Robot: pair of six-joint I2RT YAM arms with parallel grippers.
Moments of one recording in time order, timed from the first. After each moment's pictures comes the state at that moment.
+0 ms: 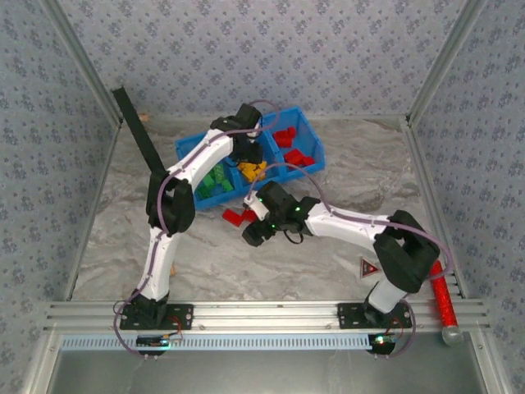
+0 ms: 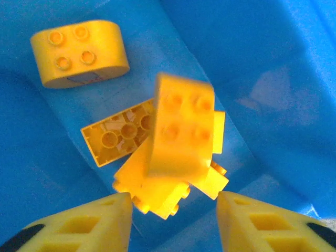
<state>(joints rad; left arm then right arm) -0.53 2.27 2.14 -0.98 -0.03 -0.33 0.88 1.64 1.05 -0.35 -0.13 0.03</state>
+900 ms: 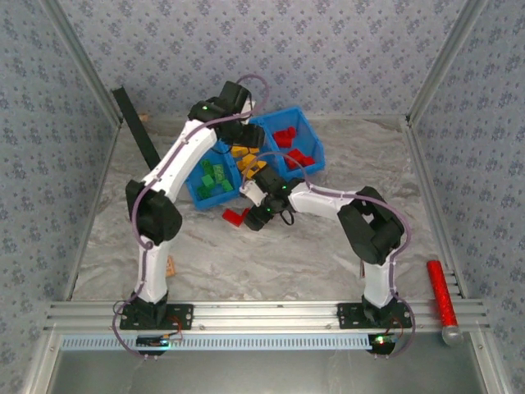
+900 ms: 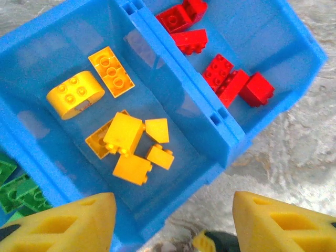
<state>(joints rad) -0.52 2.07 2.21 -1.08 0.08 -0.28 0.76 1.93 1.28 -0.43 -0.16 -0.18</state>
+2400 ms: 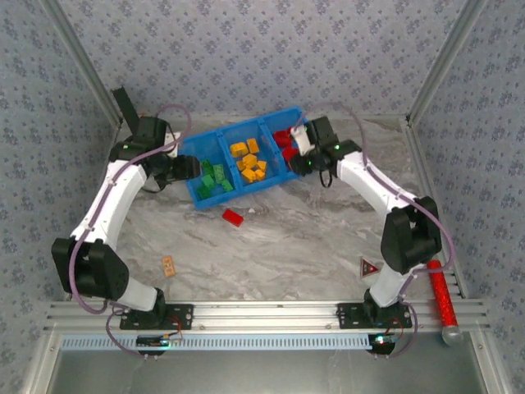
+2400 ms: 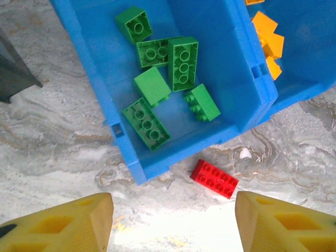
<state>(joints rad) -0.16 1.45 1.42 -1.01 0.20 -0.23 0.41 1.74 1.52 -0.63 -0.04 -0.07</state>
